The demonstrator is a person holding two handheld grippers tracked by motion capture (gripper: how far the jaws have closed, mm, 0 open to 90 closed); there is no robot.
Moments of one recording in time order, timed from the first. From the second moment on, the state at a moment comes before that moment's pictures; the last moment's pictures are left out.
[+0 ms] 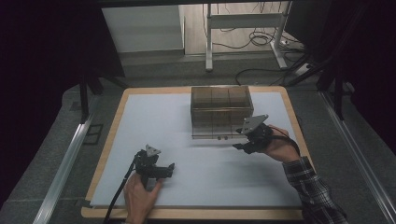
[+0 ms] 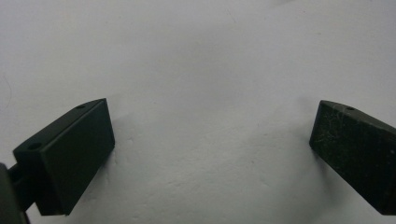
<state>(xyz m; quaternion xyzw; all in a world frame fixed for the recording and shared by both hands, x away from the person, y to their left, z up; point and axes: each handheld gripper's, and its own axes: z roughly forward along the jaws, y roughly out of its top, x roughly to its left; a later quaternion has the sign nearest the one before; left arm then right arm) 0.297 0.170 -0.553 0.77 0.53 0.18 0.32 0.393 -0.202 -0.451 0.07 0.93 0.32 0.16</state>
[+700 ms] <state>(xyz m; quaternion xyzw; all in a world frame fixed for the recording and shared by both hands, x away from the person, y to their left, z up) 0.297 0.169 -0.553 0.76 0.53 0.18 0.32 0.367 -0.208 -0.465 0.13 0.91 0.35 0.16</state>
